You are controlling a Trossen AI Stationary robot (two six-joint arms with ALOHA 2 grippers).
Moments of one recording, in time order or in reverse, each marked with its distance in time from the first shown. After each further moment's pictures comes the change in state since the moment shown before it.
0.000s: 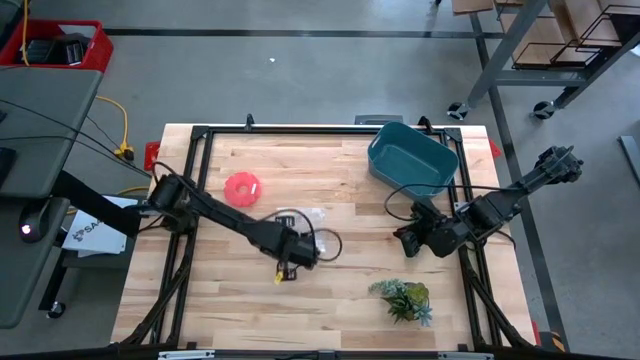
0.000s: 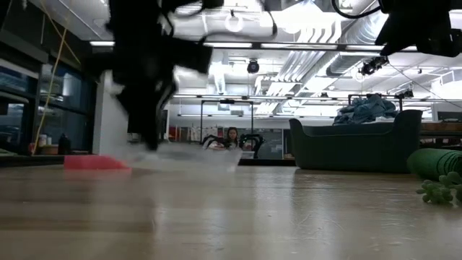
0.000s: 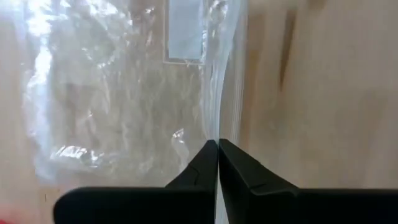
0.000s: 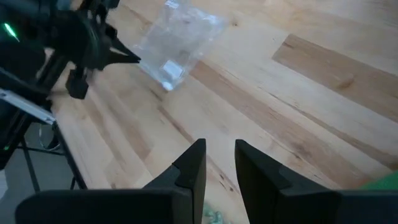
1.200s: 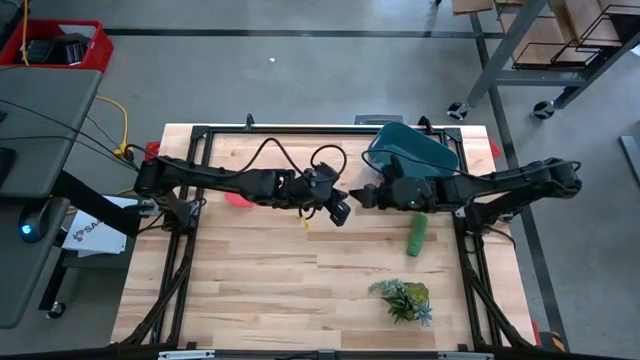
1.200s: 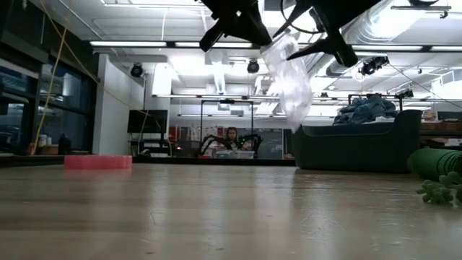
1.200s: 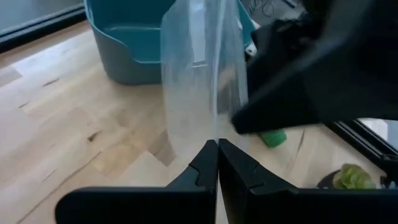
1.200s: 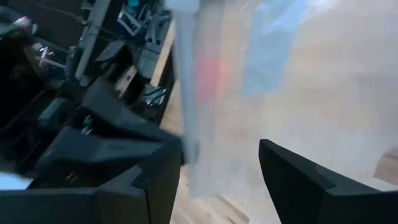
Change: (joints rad) left arm 0.256 -0.156 0.179 0.484 -0.115 -0.304; right arm -0.444 0.192 0.042 0.566 -0.094 -0.112
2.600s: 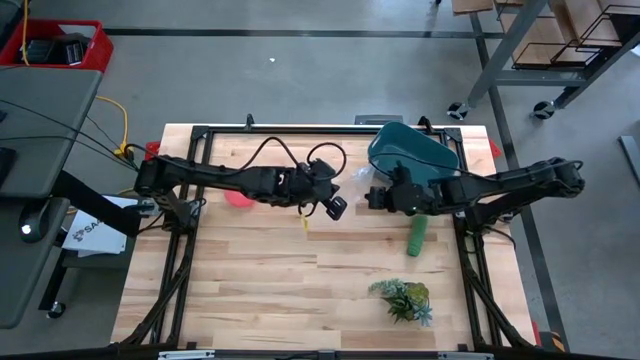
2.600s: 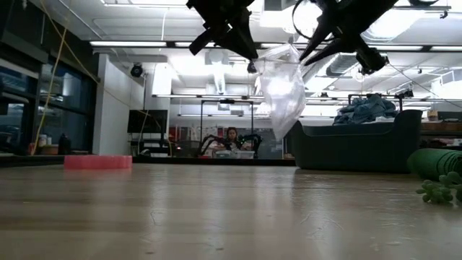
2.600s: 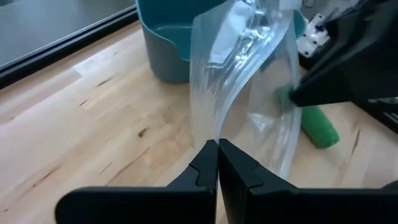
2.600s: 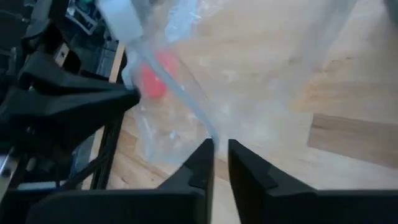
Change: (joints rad) left arm 0.022 0.000 0.000 -0.104 -0.101 0.020; right arm 0.030 -0.045 0.000 -0.238 0.044 0.137
